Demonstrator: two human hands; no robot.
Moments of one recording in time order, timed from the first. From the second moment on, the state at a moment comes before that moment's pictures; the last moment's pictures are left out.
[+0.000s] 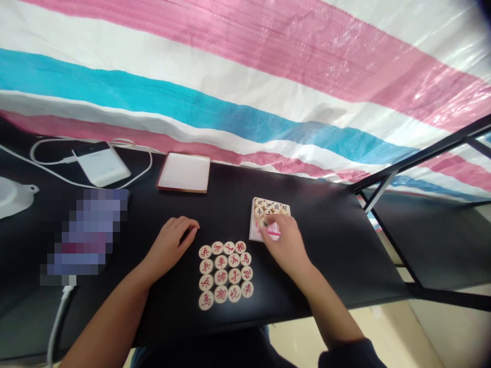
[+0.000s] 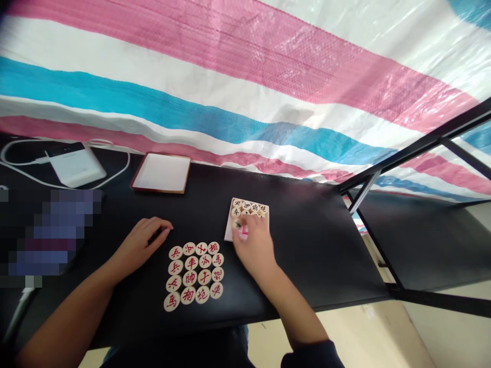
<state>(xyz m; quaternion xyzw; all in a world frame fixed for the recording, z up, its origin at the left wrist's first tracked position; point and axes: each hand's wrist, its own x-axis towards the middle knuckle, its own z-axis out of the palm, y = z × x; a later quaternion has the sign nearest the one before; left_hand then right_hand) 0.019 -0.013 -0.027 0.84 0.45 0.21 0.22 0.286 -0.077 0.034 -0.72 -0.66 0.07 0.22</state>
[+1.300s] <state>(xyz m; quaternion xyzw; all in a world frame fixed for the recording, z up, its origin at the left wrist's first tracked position) 0.019 -0.015 -0.024 0.83 0.46 0.22 0.24 0.338 -0.082 -0.010 -0.80 -0.53 0.02 0.29</state>
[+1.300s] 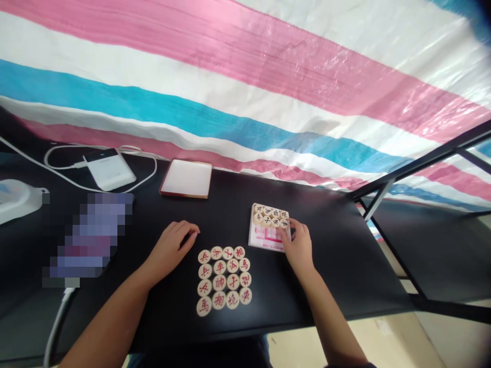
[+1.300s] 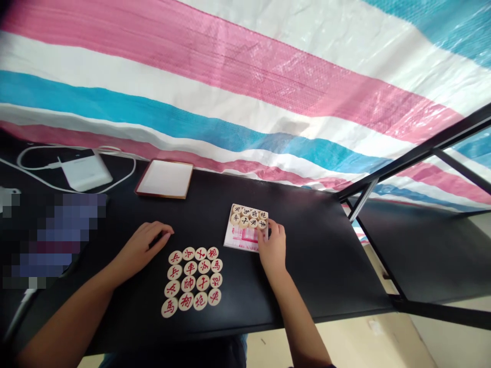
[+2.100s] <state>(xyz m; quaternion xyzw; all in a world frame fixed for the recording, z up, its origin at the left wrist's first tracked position) 0.019 -0.013 -0.022 0.83 0.46 0.20 0.24 0.305 -0.037 -0.021 -0.63 -0.73 0.08 0.27</state>
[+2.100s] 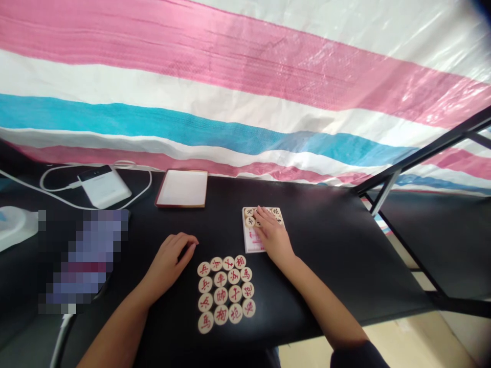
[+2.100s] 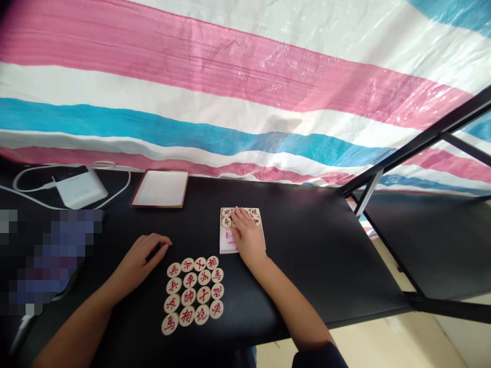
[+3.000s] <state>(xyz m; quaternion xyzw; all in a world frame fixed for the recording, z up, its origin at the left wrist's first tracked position) 0.018 -0.013 -0.024 0.83 0.46 0.20 0.23 0.314 -0.048 -0.014 -0.70 -0.65 0.05 0.30</state>
